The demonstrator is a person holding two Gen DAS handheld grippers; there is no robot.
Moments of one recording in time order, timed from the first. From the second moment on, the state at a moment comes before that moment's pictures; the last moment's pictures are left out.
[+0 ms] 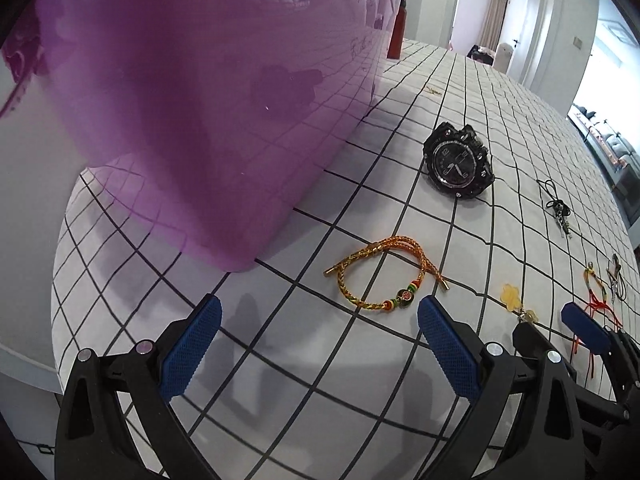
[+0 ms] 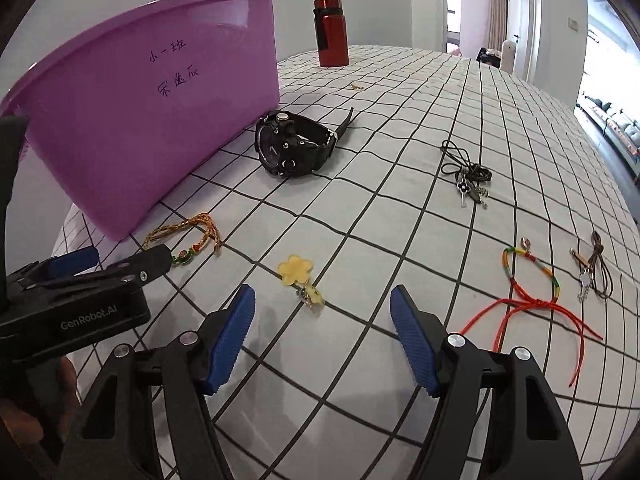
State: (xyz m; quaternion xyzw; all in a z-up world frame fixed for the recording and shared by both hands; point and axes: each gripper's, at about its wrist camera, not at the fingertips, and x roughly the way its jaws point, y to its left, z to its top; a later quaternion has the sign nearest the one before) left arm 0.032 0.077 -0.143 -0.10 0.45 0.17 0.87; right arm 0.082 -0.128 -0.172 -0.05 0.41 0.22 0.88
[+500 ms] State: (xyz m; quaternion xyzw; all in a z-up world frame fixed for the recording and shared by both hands) left arm 0.052 0.080 -0.156 -0.11 0.46 0.17 0.86; right arm 0.092 -0.119 -0.178 -0.07 0.43 0.22 0.87
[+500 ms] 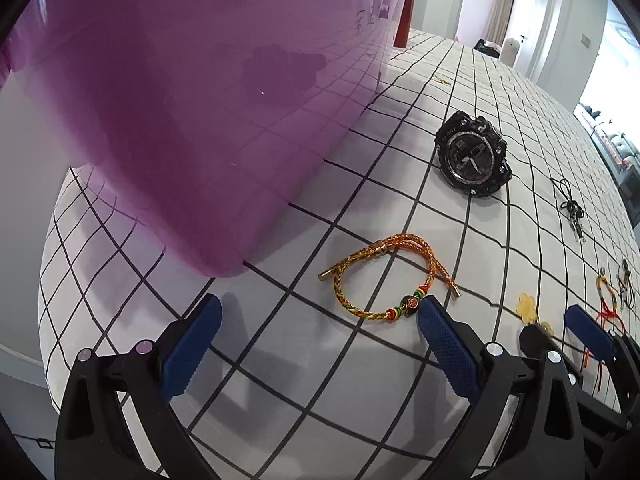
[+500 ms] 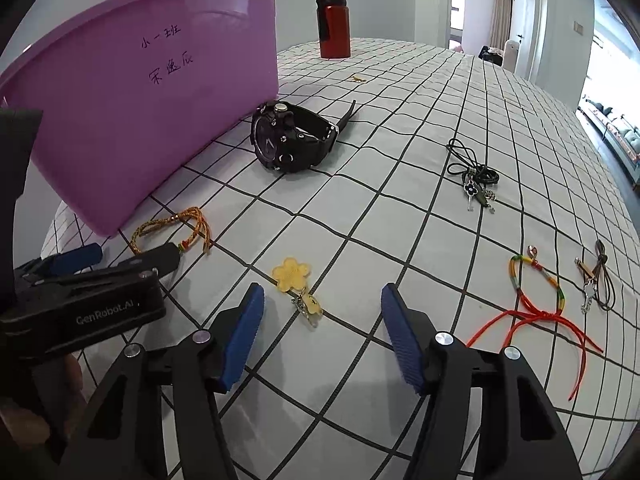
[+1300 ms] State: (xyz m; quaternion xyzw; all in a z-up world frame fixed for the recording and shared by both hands) left arm 0.045 0.080 -0.153 -0.10 0.44 0.18 0.87; right arm 0.086 -0.107 -0.179 -0.12 0.42 0.22 0.87
